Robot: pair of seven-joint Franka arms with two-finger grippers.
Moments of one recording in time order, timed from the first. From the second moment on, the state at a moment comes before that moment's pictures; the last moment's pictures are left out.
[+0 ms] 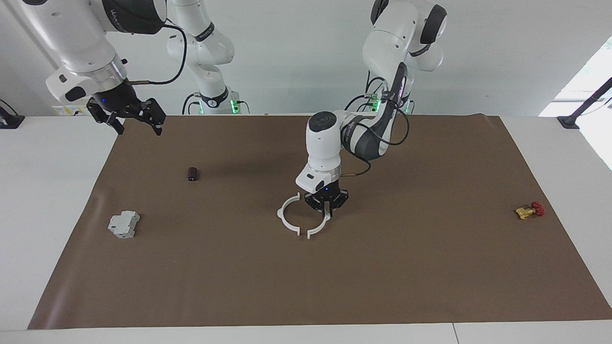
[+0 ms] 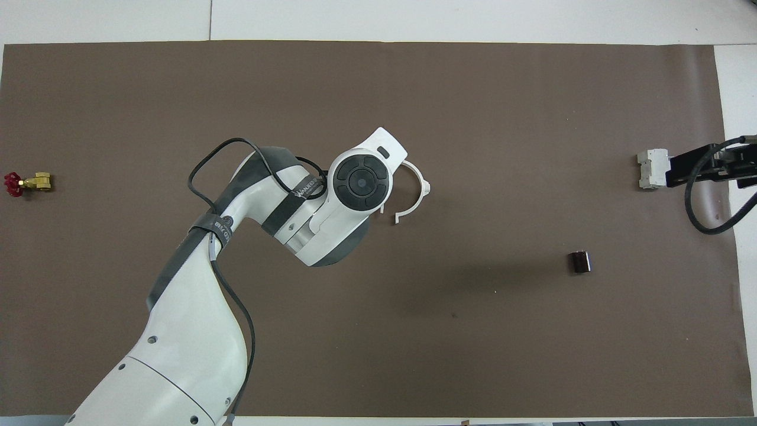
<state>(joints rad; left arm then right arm) -0.66 0.52 -0.02 -1.67 0.28 2.31 -0.78 -0.08 0.01 0.05 -1.56 -0.02 1.52 0.01</state>
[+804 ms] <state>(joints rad) -0.68 0.52 -0.02 -1.68 0.28 2.34 -0.78 -0.08 0.01 0.05 -1.56 -0.02 1.52 0.01</state>
